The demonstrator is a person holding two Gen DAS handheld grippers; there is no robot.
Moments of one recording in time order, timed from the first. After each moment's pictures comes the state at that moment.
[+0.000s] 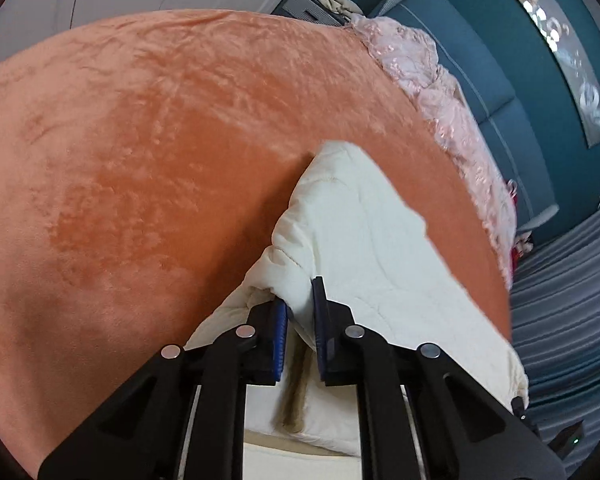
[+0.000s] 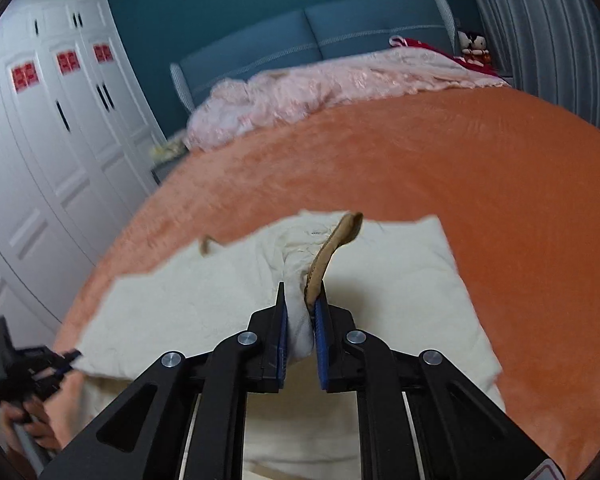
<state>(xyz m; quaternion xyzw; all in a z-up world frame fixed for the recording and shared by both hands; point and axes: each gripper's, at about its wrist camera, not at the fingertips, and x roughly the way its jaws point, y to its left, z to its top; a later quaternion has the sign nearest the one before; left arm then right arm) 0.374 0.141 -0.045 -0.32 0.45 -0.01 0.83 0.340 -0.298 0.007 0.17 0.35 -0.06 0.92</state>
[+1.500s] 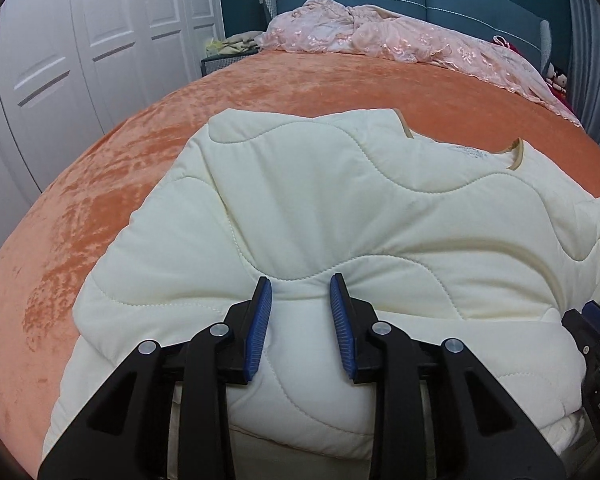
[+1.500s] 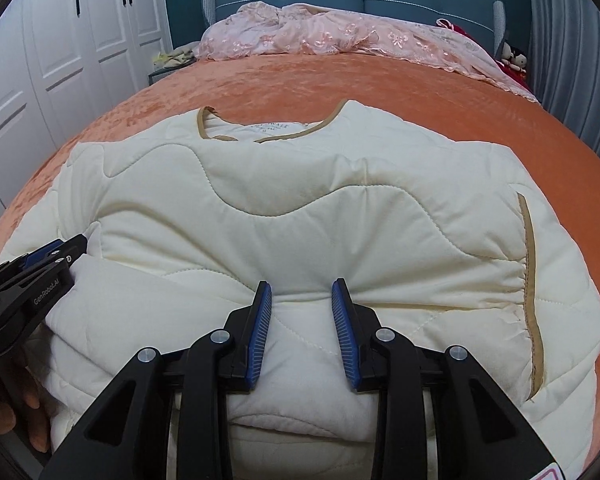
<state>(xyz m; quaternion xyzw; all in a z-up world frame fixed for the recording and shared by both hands) 0.384 -0.019 -0.087 0.03 0.39 0.01 0.92 0.367 -0.211 -0.082 0.04 0.41 -0.05 0.91</state>
